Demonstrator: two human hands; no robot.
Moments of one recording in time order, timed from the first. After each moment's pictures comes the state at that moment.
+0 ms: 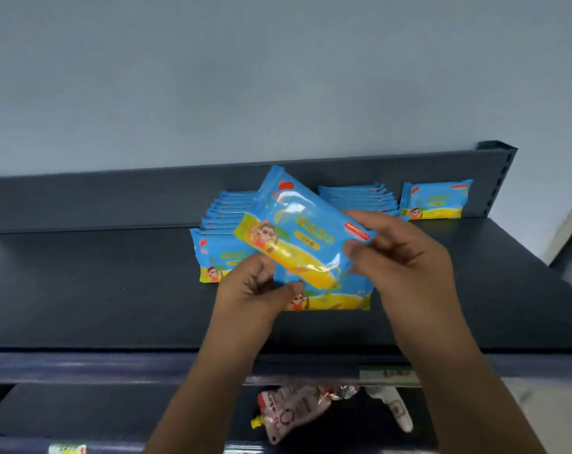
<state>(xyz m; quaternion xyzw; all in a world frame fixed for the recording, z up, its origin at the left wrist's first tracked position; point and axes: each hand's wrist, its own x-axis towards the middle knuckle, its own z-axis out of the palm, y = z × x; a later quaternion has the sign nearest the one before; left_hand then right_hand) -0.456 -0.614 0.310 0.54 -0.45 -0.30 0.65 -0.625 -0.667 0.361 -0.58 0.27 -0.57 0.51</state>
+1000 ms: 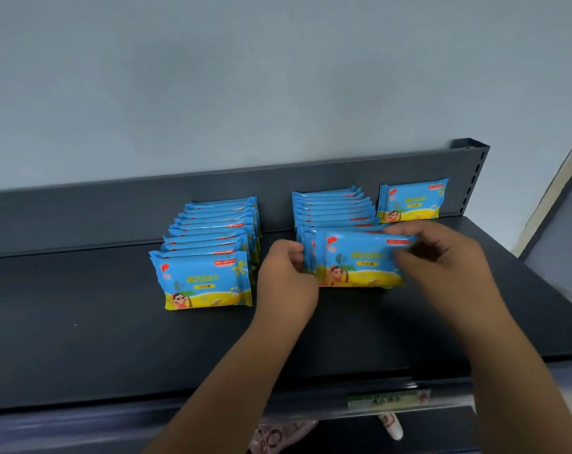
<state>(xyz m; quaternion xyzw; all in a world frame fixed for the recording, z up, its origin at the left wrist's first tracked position) -0.489 -0.714 0.306 0.68 -0.44 -0.26 0.52 -0.690 -0.755 0.333 -0.66 0.45 -0.50 0.33</state>
